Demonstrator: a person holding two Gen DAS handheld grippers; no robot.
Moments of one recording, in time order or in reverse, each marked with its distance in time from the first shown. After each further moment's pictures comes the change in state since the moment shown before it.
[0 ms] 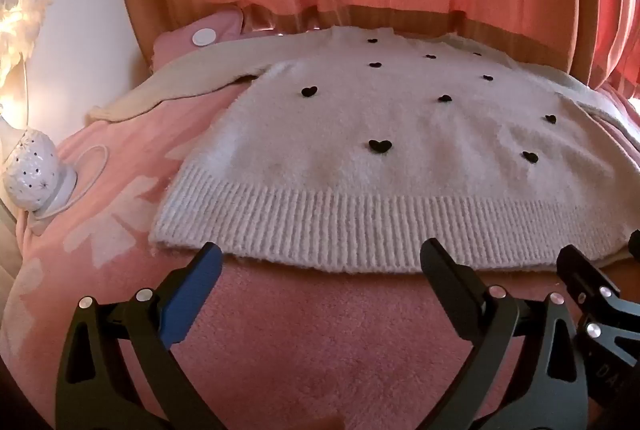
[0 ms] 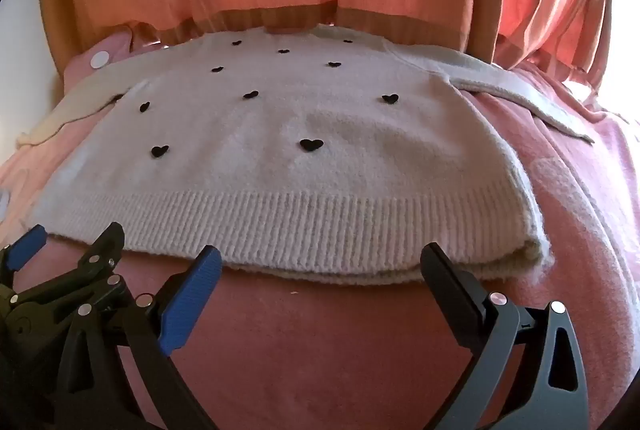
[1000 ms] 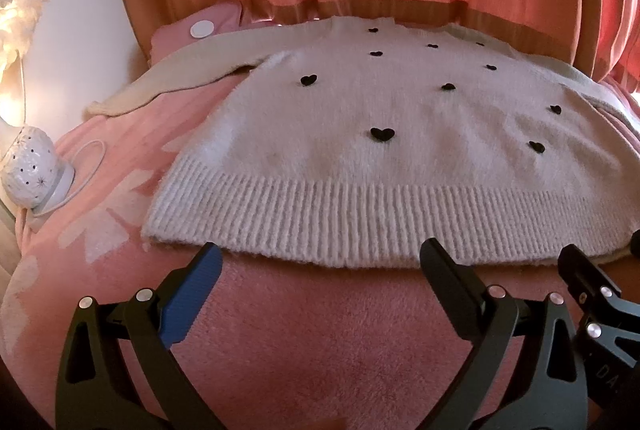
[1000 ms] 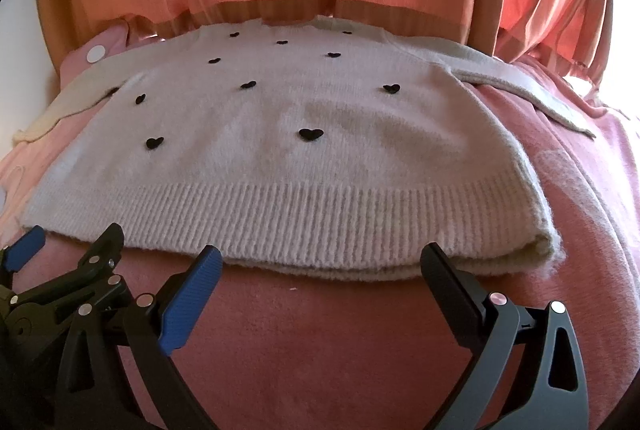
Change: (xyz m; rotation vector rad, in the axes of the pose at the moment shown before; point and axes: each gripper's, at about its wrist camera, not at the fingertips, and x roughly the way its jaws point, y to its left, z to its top) left arm 0.007 0.004 -0.003 0.027 0.027 0.009; right arm 0.005 -0.001 -0.004 -0.001 0.031 -0.011
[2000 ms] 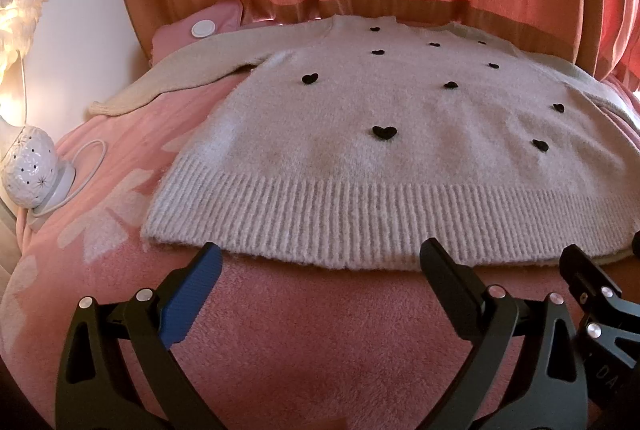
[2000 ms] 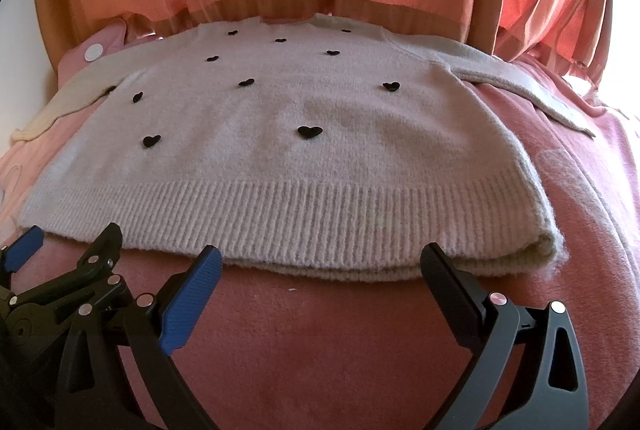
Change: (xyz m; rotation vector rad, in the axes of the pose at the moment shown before) left arm 0.002 -0.001 -0.002 0.001 -0.005 0.008; right arm 0.001 0.001 0.000 -0.001 0.004 -0.006
